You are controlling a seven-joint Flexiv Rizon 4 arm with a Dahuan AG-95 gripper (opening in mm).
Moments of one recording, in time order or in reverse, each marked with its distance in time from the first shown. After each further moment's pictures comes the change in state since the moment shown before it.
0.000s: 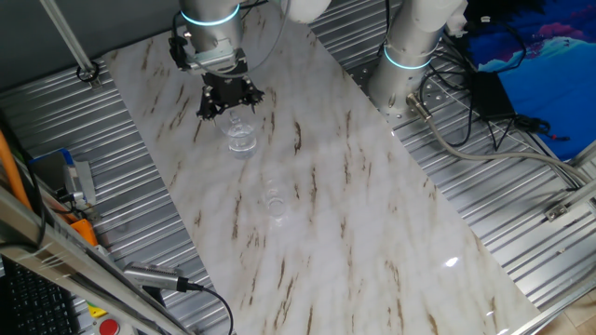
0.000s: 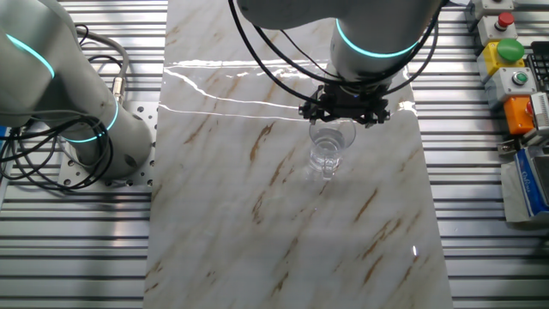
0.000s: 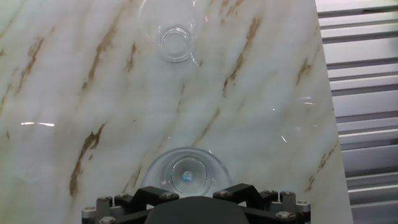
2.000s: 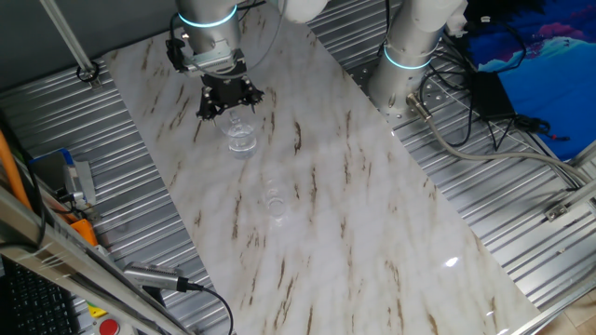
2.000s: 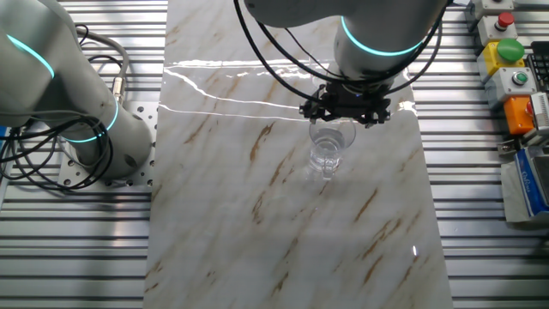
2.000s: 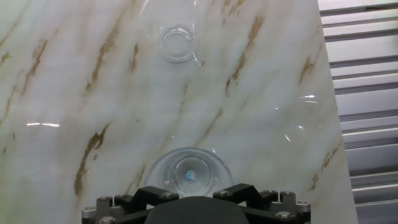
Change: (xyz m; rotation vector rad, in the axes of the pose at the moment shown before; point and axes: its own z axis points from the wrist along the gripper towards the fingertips) arm -0.001 -0.001 -0.002 -0.017 0.020 0.013
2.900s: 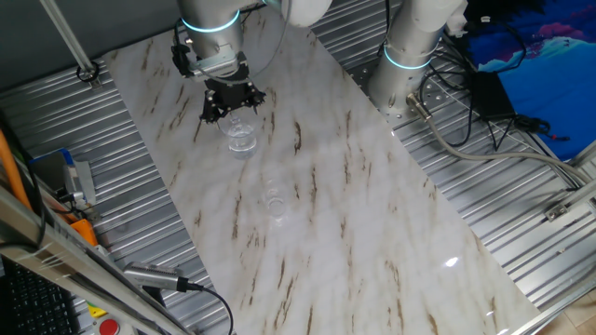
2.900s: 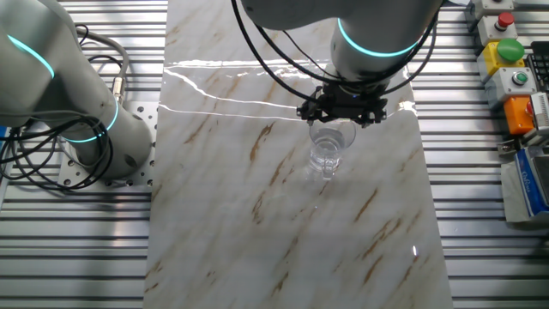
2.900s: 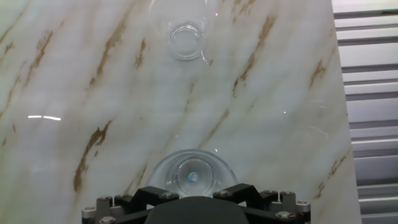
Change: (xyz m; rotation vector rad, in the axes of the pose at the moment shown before) arm 0.001 0.005 0.016 -0.008 -0.001 -0.054
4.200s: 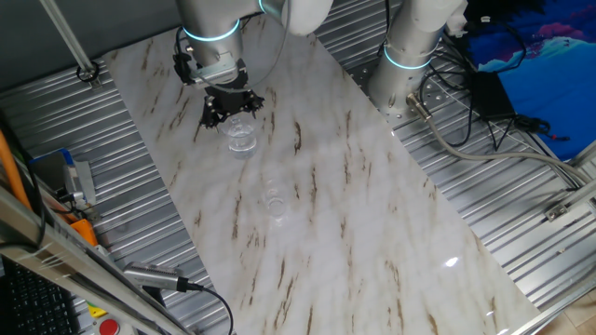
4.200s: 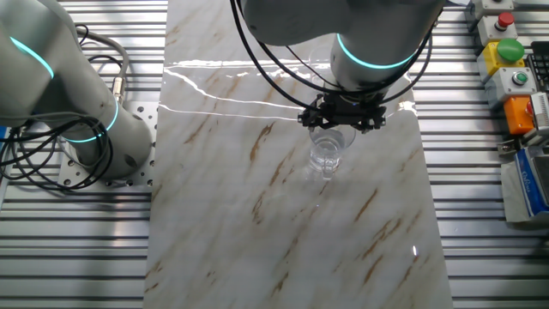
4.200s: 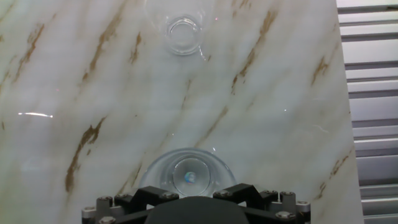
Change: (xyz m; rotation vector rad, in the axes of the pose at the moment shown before) arm 0.003 -0.005 0.015 0.006 0.005 0.007
